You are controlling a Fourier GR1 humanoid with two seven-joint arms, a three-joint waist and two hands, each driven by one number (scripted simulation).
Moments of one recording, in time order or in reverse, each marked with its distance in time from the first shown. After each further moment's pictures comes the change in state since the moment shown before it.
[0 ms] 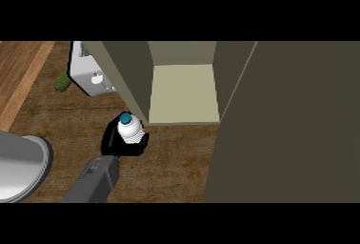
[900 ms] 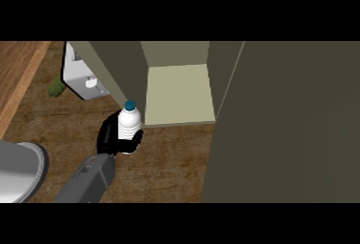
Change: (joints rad) left arm 0.011 0.061 -0.178 -0.045 0.226 0.154 0.103; right arm -0.020 0.012 -0.172 0.103 -0.190 0.126 -0.070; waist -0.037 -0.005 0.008
